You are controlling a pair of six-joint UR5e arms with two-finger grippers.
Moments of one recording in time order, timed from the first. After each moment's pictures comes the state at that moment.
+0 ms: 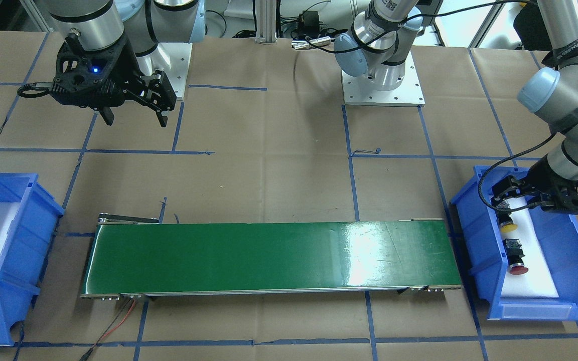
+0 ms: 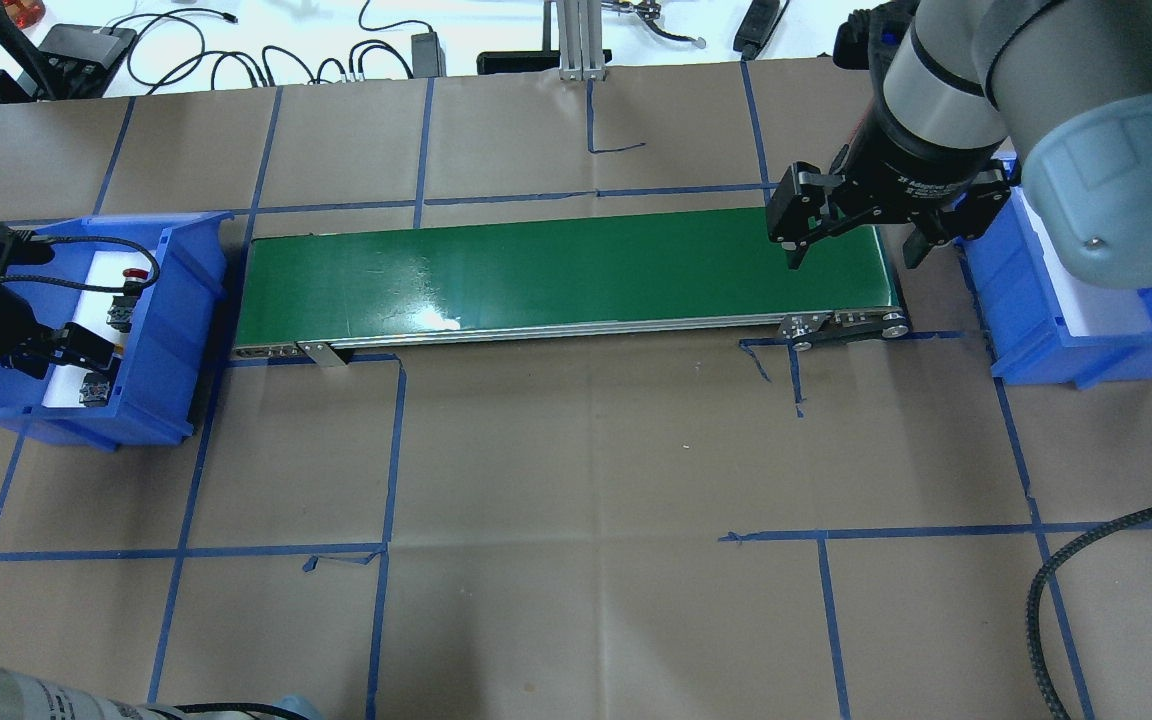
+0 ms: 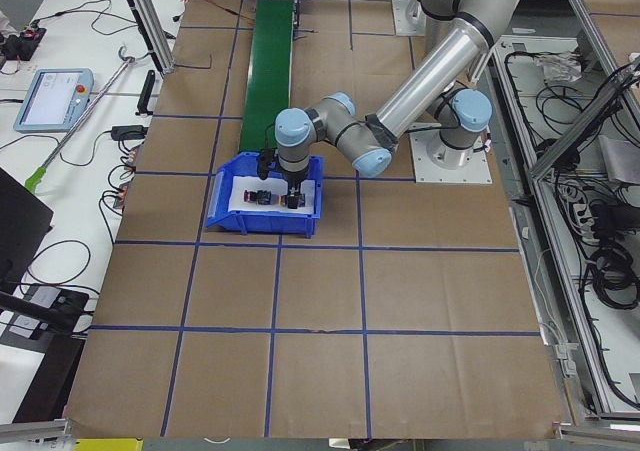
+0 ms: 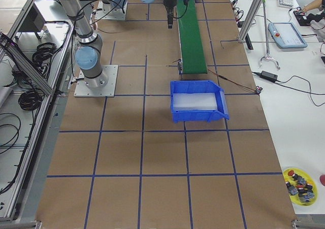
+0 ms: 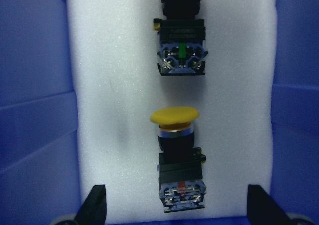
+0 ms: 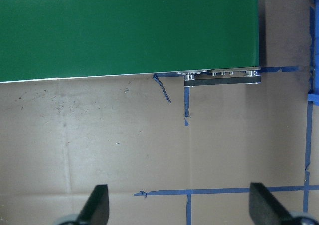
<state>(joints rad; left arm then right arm) -0.91 -1.86 -1.91 -0.95 1.55 0.73 1.62 -1.63 1.67 -1.65 -1.55 0.08</state>
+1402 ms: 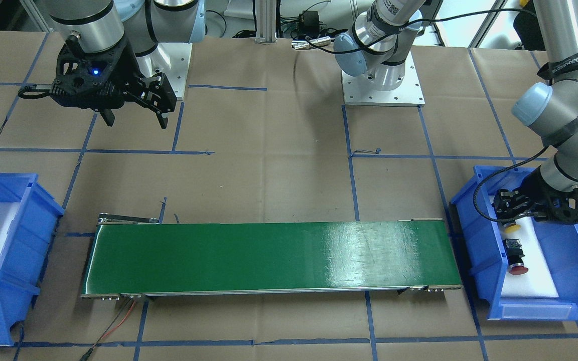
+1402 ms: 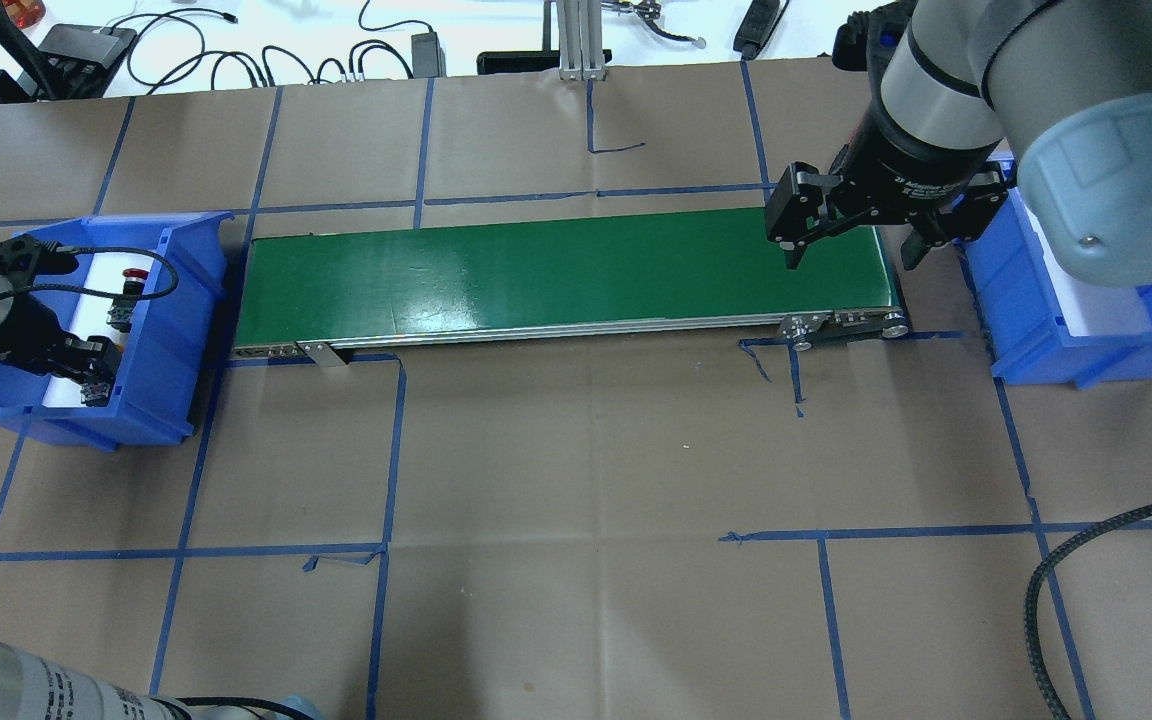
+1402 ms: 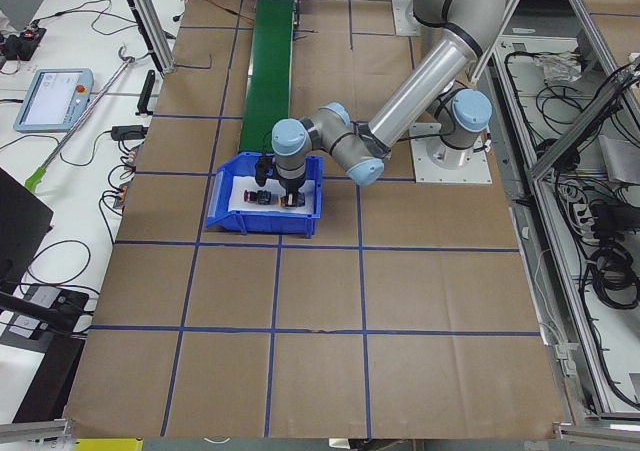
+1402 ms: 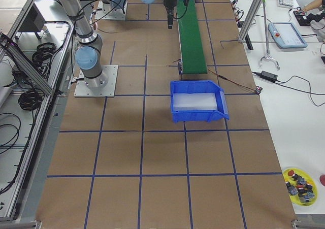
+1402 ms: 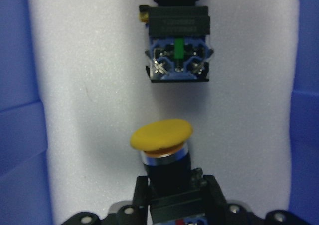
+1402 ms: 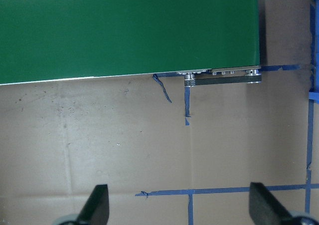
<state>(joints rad) -0.92 -1.91 -1.90 -0.91 1.55 0.72 1.62 -1.63 1.67 -1.65 -1.55 0.10</state>
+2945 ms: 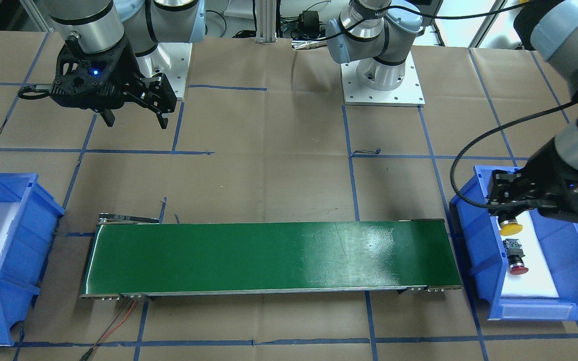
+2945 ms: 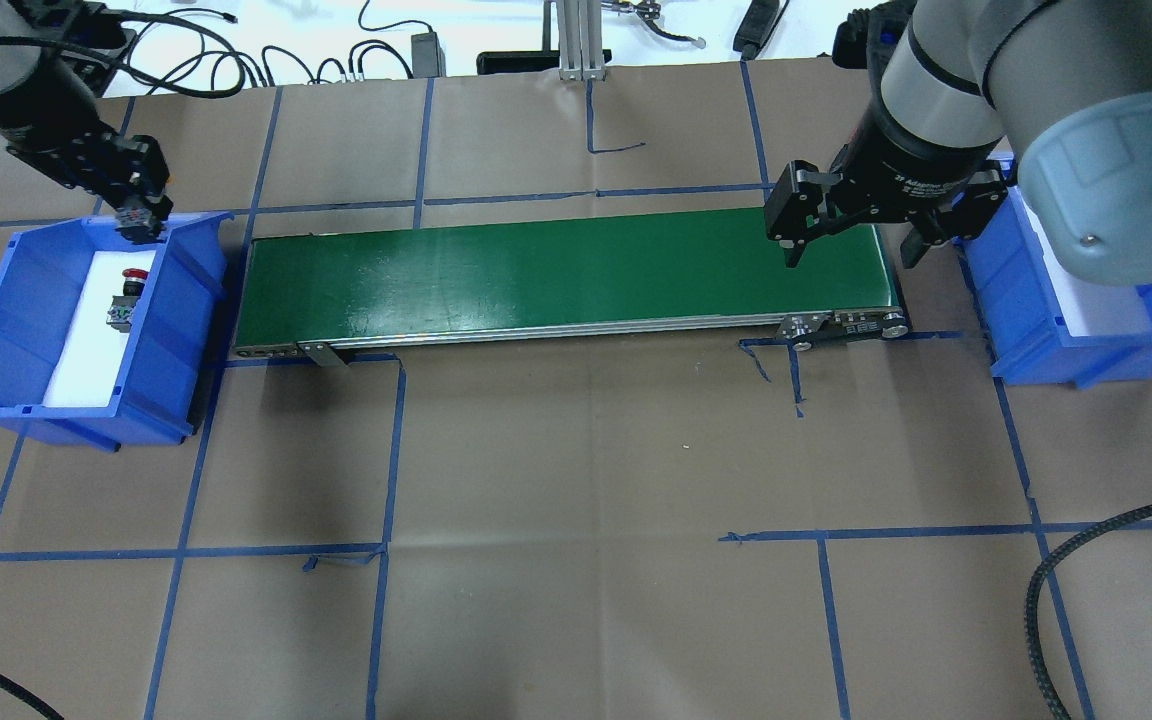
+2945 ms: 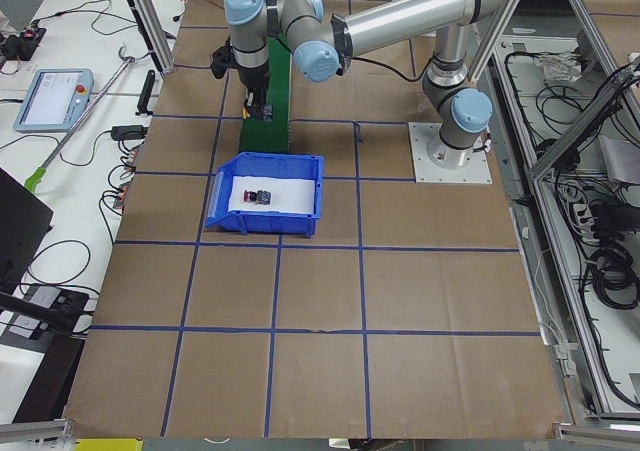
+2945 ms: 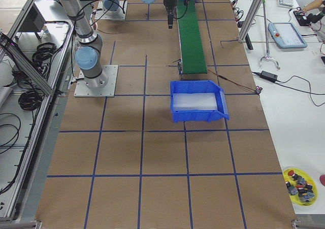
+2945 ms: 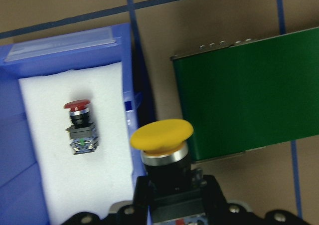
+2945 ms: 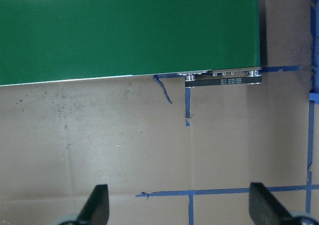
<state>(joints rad) -1.31 -1.81 -1.47 -1.43 1.56 0.42 1.62 -1.62 1.67 -1.66 -1.55 0.10</state>
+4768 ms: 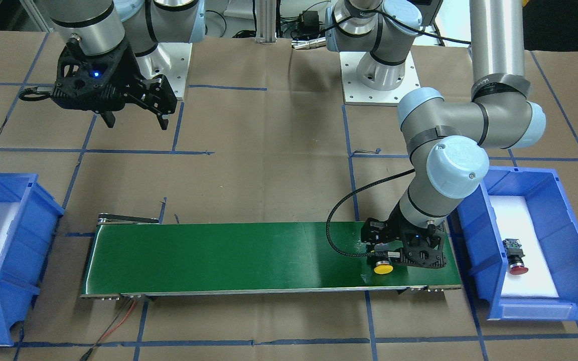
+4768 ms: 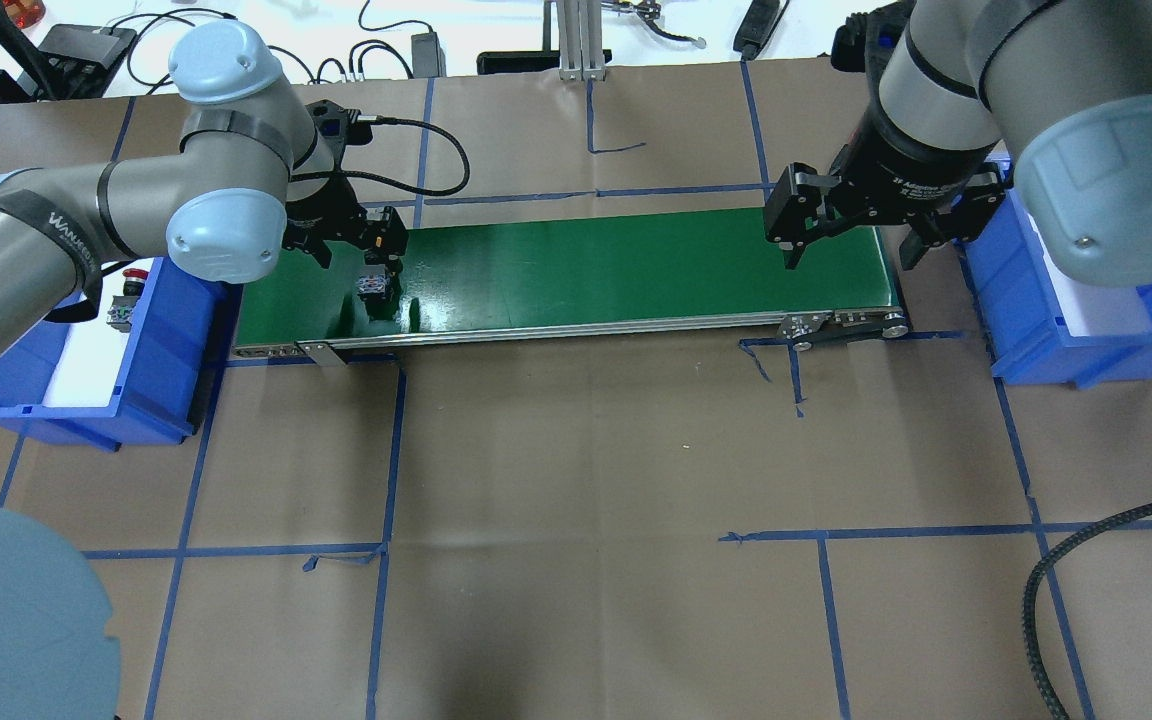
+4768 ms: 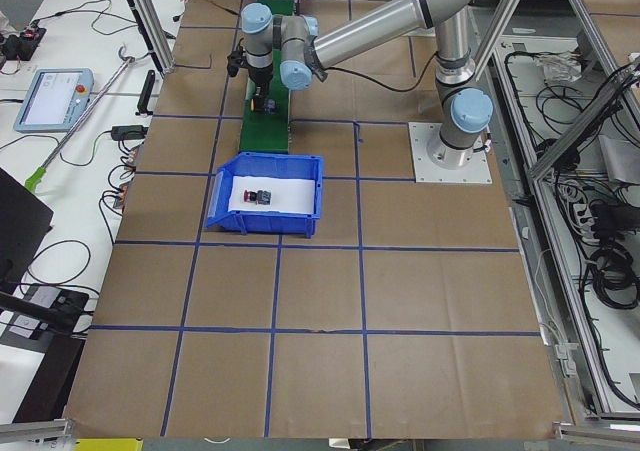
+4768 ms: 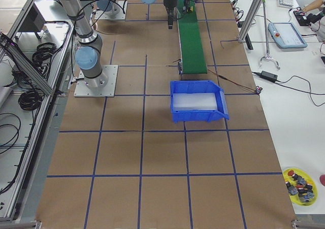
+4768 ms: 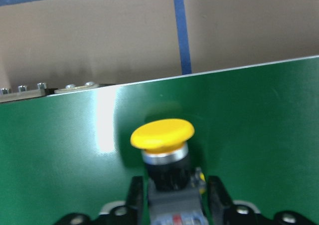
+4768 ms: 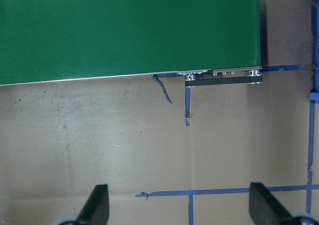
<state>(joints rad) -1.52 -1.95 -1.67 -1.02 1.56 0.16 1.62 -1.62 1.67 -1.66 -1.55 0.10</state>
